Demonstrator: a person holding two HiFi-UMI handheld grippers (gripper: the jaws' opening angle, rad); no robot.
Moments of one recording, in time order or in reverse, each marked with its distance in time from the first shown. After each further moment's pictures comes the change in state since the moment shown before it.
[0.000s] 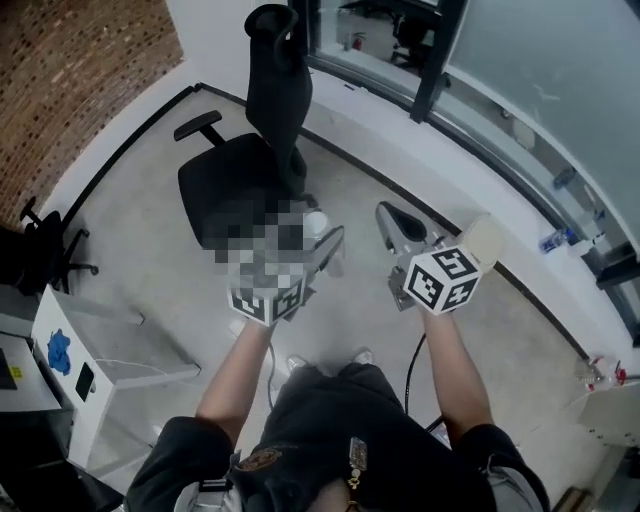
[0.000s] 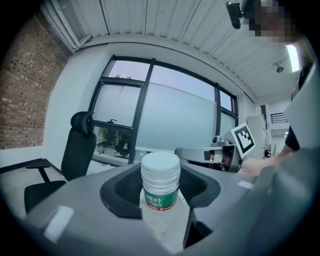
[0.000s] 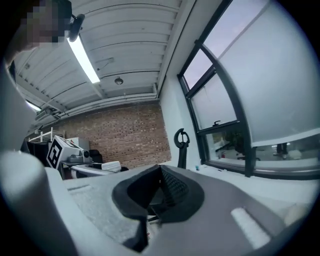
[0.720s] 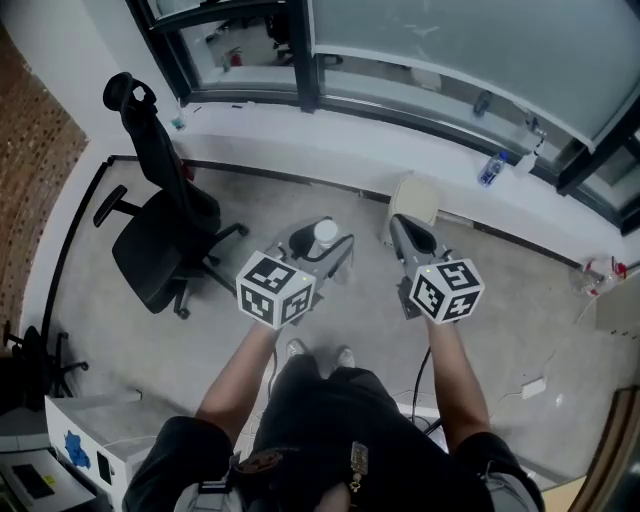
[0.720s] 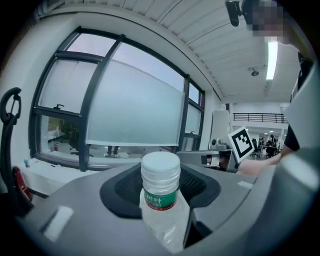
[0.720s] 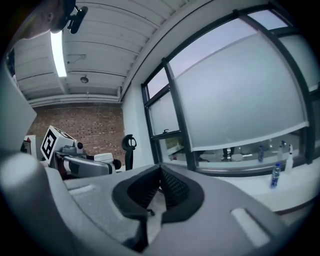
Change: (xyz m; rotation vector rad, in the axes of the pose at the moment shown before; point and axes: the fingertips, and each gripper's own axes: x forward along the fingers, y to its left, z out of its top) left arm 0.190 -0.203 -0.014 0.088 0.108 -0.417; right arm -0.226 -0.194 -0.017 0.060 -0.053 -0.480
